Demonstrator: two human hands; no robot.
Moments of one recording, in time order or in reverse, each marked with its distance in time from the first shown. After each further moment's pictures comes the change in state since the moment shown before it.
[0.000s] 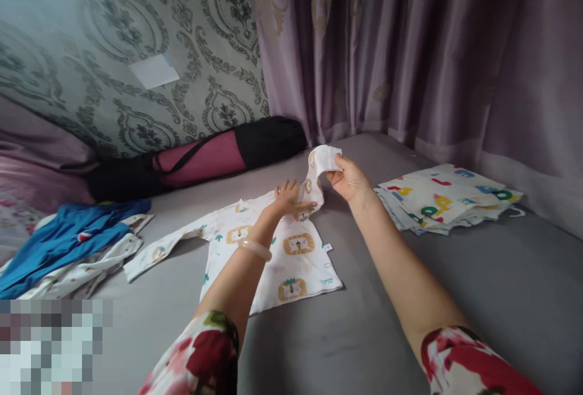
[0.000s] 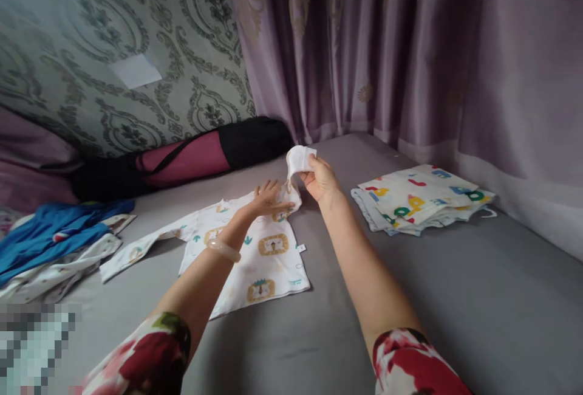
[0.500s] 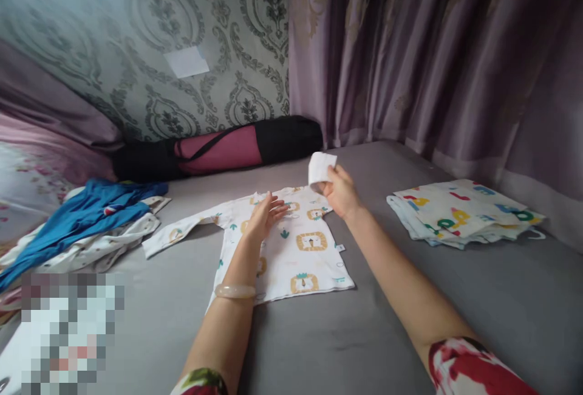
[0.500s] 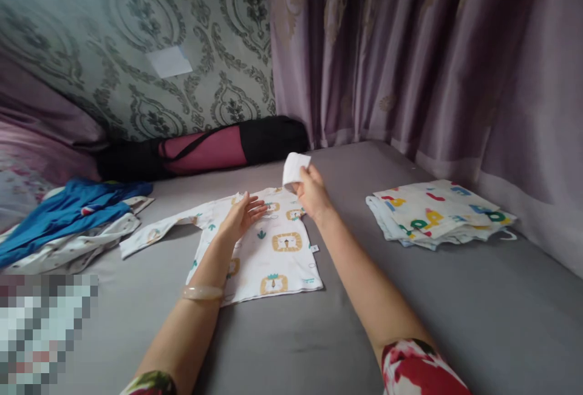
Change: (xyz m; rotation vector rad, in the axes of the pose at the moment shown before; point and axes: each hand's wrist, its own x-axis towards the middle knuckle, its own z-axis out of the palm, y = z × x) left_hand -0.092 -0.052 -0.002 -1.618 0.358 -0.417; right_hand -0.032 0.055 0.028 -0.266 -0.241 -0.069
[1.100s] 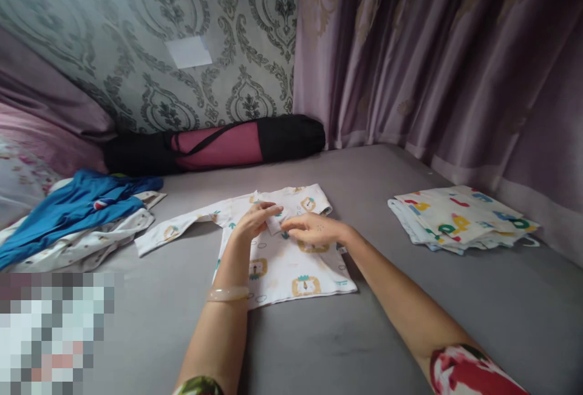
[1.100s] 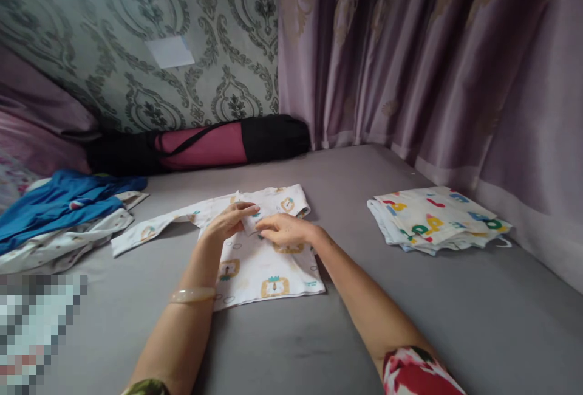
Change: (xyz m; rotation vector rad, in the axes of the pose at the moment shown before) left_hand -0.005 0.016 -0.021 0.337 -0.057 -0.102; right_hand -0.042 0.028 0.007 -1.013 -0.968 0.168
